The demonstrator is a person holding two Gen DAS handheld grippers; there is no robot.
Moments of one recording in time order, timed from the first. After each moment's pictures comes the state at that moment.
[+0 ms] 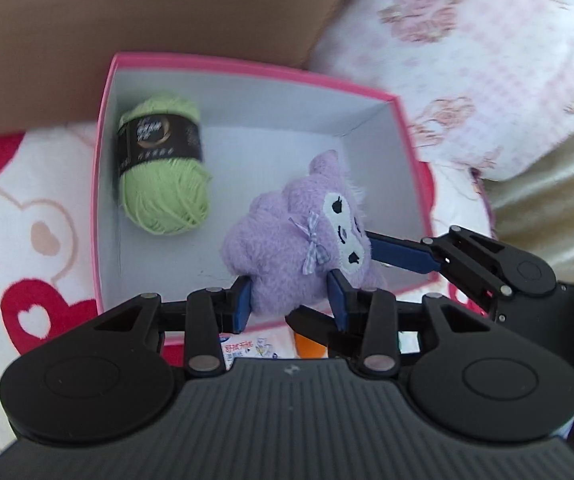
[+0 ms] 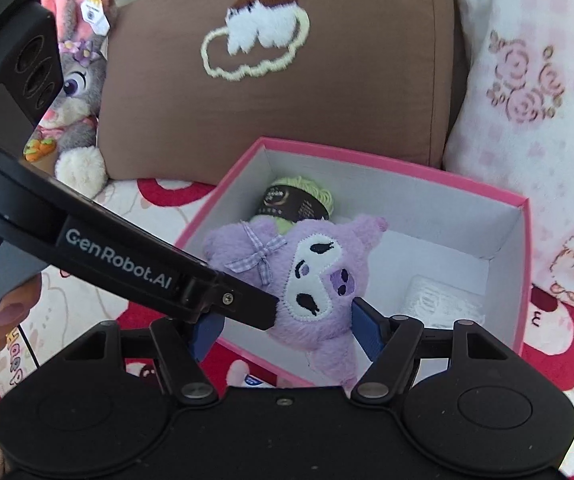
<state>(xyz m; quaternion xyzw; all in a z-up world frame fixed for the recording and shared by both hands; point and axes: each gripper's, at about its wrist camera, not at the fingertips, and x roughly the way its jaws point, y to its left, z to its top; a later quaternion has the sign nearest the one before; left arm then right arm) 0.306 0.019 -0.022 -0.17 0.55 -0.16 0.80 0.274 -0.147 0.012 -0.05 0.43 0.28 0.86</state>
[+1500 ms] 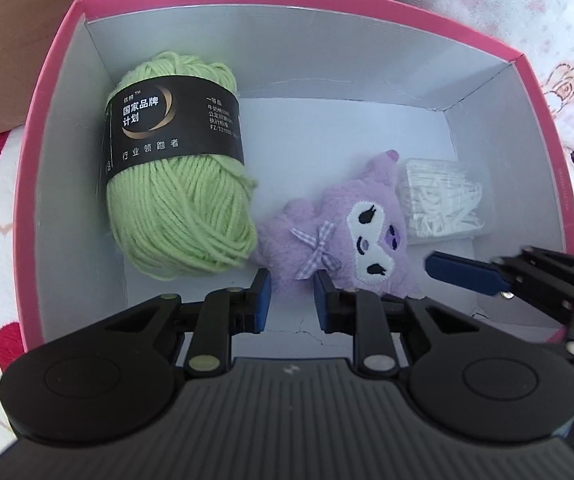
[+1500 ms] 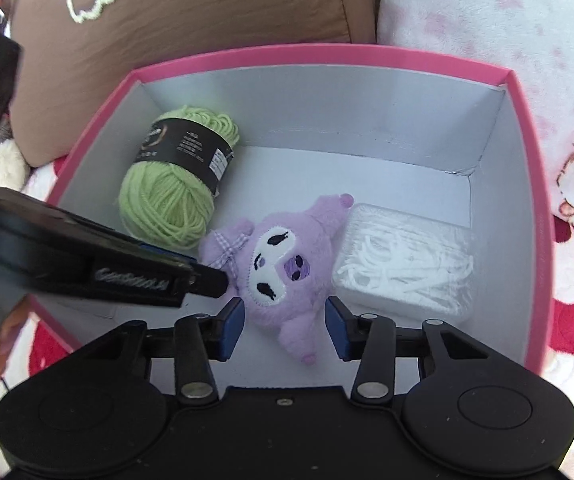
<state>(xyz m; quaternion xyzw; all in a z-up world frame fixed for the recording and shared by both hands) 0.358 -0.018 -0.107 -0.09 0.58 -0.09 0.80 0.316 -0.186 -0.066 0.00 0.50 0.21 0.84</state>
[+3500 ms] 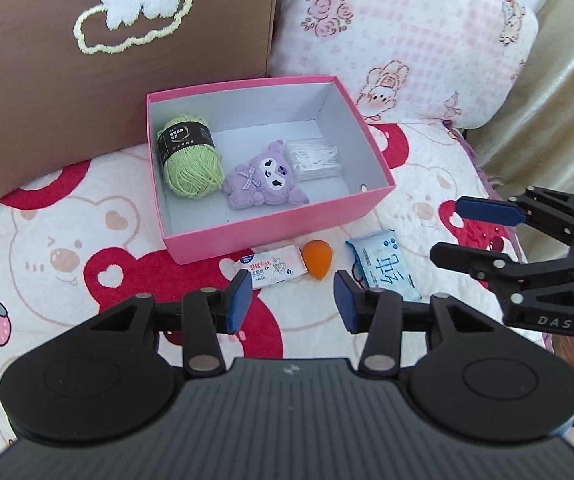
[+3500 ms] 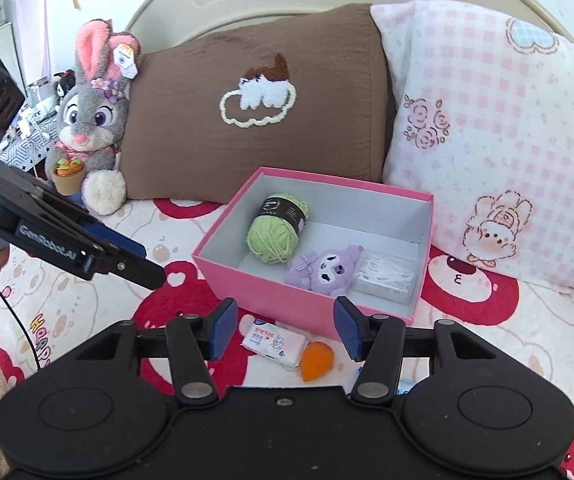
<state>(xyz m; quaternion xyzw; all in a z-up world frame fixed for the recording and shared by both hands) 0.143 0.019 0.074 -0.04 0.49 -0.17 0.86 0.110 -0.209 0.079 -0.05 0.35 0.24 0.90</state>
